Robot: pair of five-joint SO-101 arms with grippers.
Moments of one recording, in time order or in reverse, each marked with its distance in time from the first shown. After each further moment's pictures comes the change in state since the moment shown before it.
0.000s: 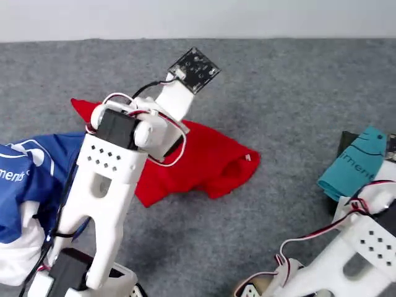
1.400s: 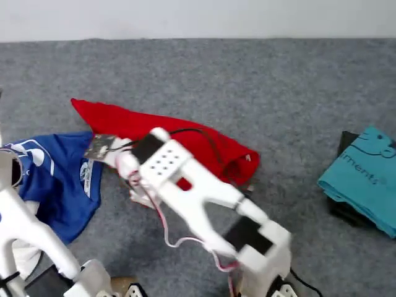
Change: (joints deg) left arm -64.4 -6.4 10.1 4.9 -14.2; right arm -93.5 66.1 -41.1 -9.8 -2.0
